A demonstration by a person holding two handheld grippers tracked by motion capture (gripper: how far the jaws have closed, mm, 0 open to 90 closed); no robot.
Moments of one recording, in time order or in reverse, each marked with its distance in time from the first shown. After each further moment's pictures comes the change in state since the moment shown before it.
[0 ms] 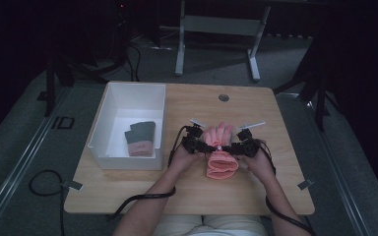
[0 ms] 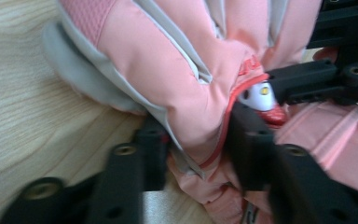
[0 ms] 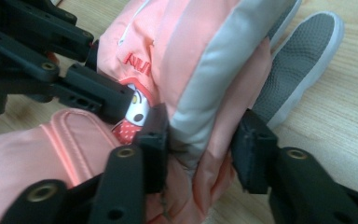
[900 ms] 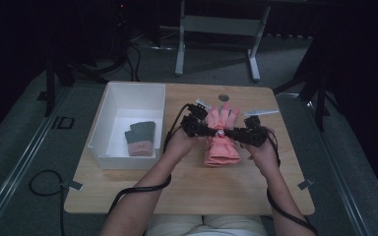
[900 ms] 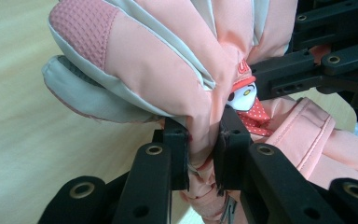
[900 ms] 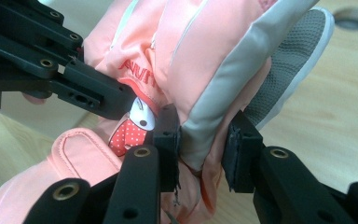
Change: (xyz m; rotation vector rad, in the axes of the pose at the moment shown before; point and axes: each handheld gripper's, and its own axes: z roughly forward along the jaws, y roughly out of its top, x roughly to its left) left arm -0.068 0.054 -0.089 -0.024 0.144 0.226; right arm 0.038 0.041 -0.068 -0.193 -0.001 -0.029
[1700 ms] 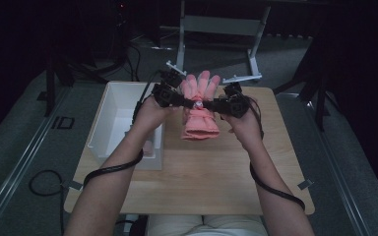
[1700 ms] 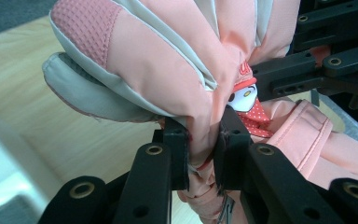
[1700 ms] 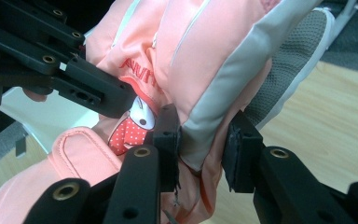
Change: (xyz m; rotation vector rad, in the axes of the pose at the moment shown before) left arm 0.031 0.039 -0.116 -0.021 0.066 -0.008; right arm 0.066 0.101 -0.003 -0.062 0.039 -0.064
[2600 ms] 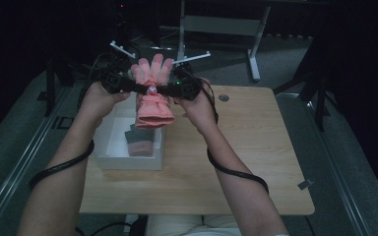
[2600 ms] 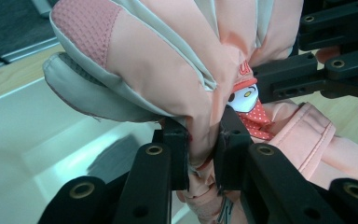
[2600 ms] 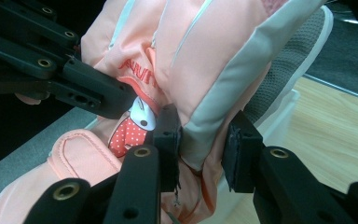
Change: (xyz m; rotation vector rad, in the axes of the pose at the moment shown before) left arm 0.058 -0.030 -0.105 -0.003 0.175 -0.061; right arm 0.088 0.069 0.068 -0.007 0.092 -0.040
